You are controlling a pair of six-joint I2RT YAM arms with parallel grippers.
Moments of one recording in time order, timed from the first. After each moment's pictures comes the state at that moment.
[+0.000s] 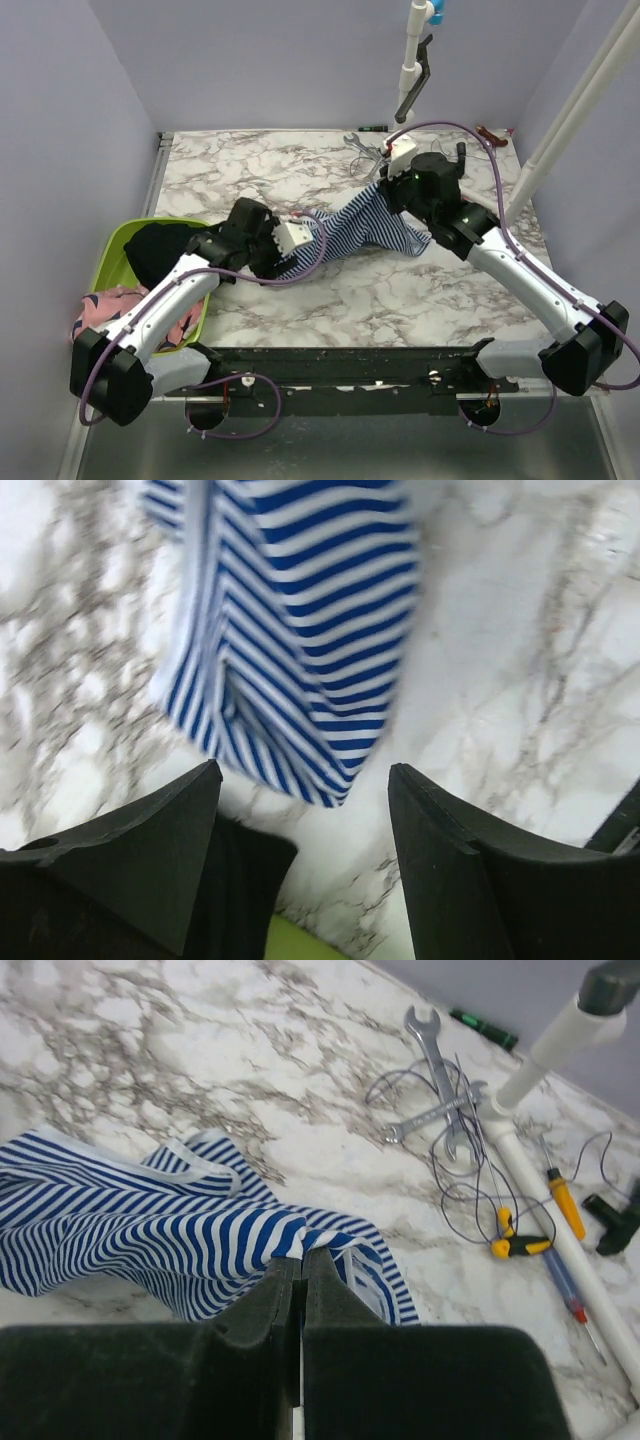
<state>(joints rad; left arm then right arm) -0.45 1.13 0.92 -0.67 0.24 0.62 0.65 1.27 1.22 -0.30 0.14 -0.13</state>
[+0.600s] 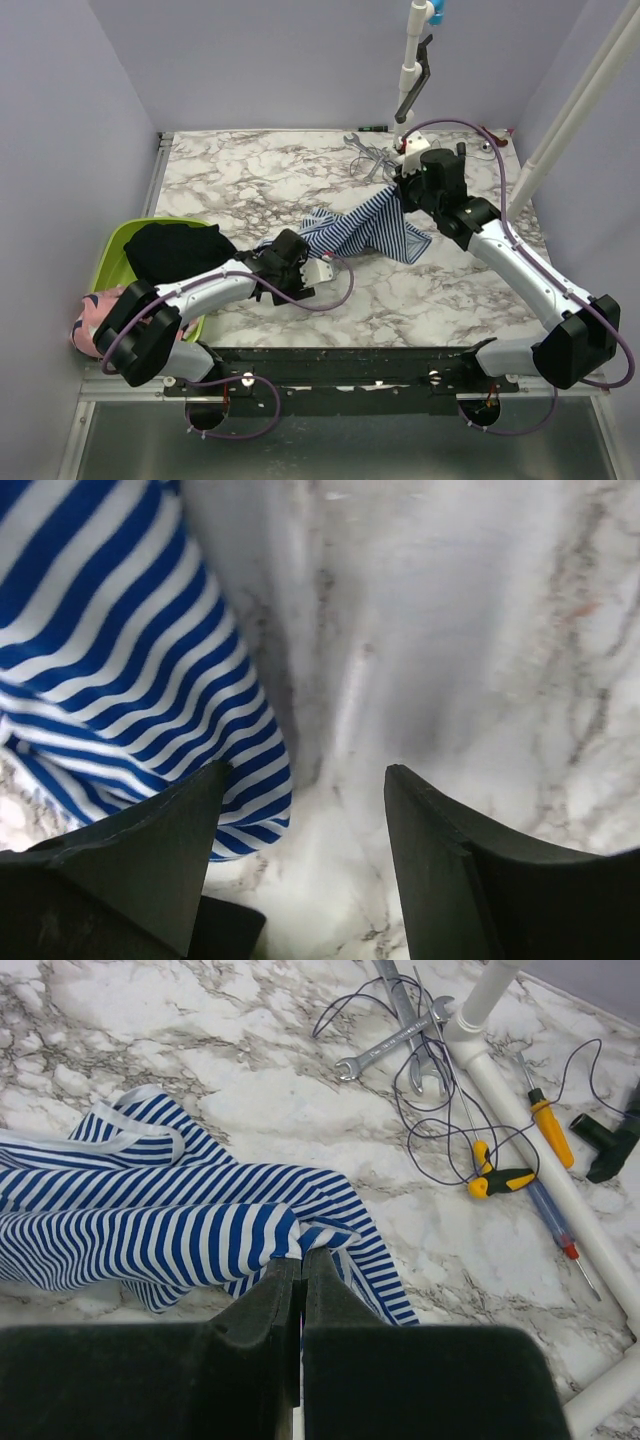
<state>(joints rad) -0.74 1.37 0.72 -0.44 0.02 0.65 0.49 1.33 1.18 -0.35 0.11 -0.08</state>
